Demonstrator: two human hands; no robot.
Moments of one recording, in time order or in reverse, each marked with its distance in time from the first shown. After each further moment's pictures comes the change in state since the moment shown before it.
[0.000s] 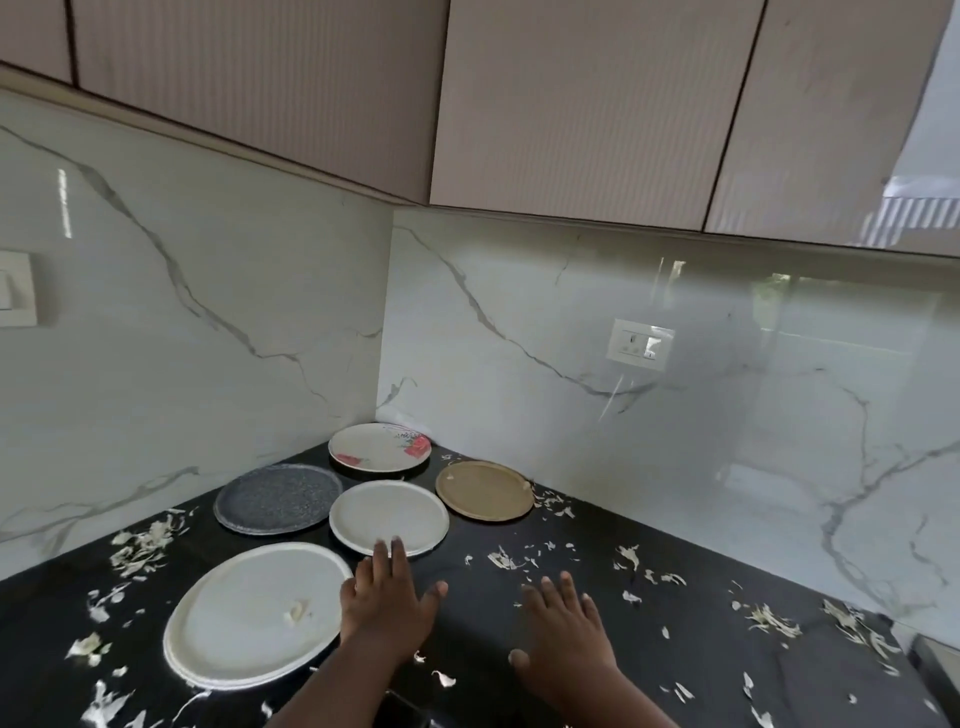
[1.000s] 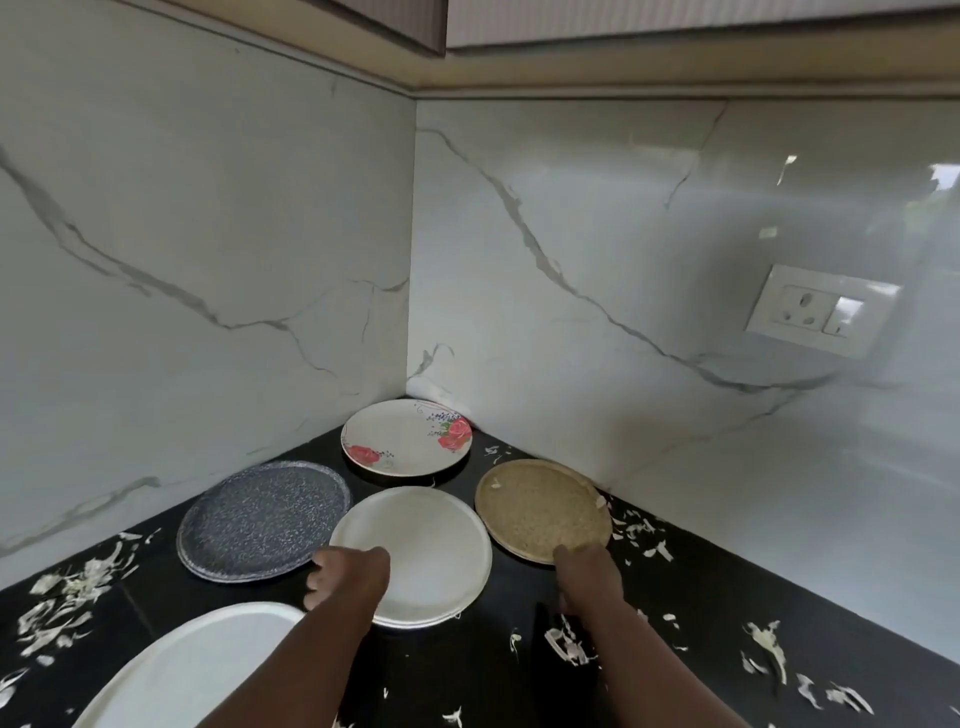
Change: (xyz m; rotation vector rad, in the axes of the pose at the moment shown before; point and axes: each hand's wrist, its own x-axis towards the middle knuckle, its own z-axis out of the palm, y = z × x) left_hand 0.224 -0.025 0.033 -0.721 0.062 -0.904; right_hand 0.282 0.015 0.009 0.970 0.045 0.417
